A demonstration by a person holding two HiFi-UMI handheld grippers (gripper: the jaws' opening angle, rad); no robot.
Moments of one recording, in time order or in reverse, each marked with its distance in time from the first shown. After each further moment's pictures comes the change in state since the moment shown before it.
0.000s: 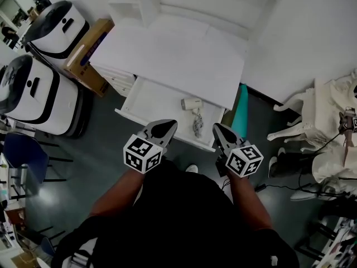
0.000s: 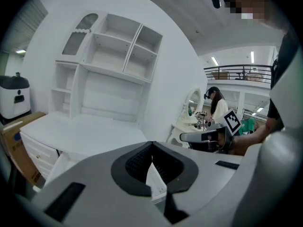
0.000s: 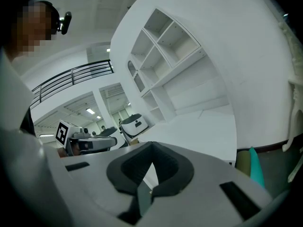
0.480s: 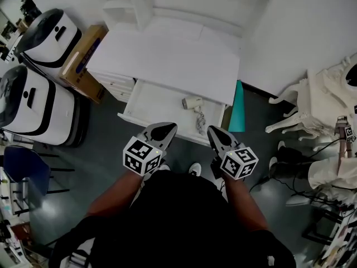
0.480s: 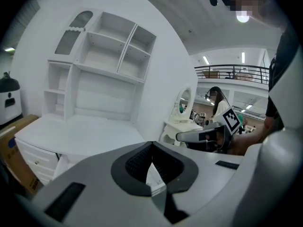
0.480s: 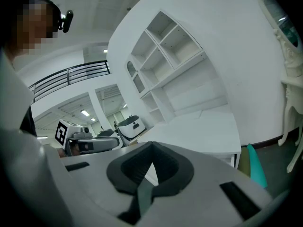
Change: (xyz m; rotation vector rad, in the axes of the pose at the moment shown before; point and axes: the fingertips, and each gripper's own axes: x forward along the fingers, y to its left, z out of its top) left arm -0.039 0.005 0.000 0.049 0.033 -0.105; right arm 0.007 0.057 -0.012 0.021 -0.036 -0.067
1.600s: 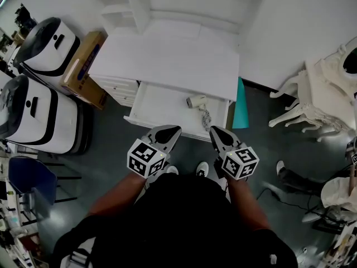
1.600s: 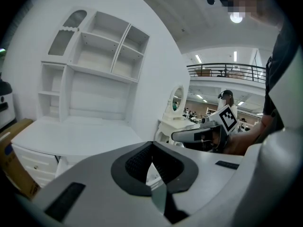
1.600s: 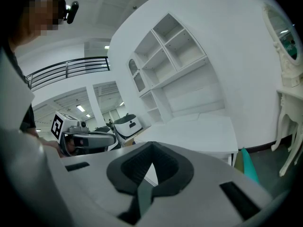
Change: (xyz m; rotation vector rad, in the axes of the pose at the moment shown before) left arm -0.026 -0.004 -0.010 0.052 0.019 -0.075; right arm 0.001 0.027 -0.015 -0.054 -0.014 -0.070
